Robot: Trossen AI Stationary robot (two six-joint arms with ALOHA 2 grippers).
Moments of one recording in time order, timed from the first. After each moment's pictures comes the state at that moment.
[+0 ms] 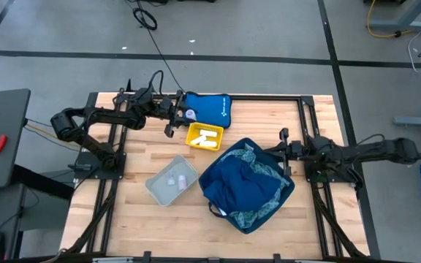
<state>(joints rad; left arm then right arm) 0.62 1.45 0.57 1.11 0.81 -0.01 -0.03 0.54 0.01 0.63 -0.03 -0.08</state>
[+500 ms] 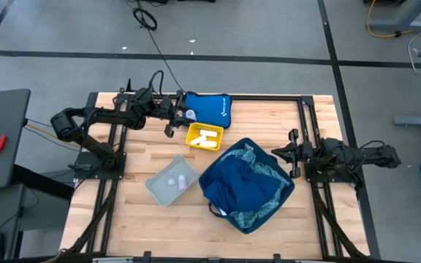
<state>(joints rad) 0.62 1.45 0.57 1.11 0.81 -0.01 0.07 0.03 0.01 0.15 0.09 -0.09</state>
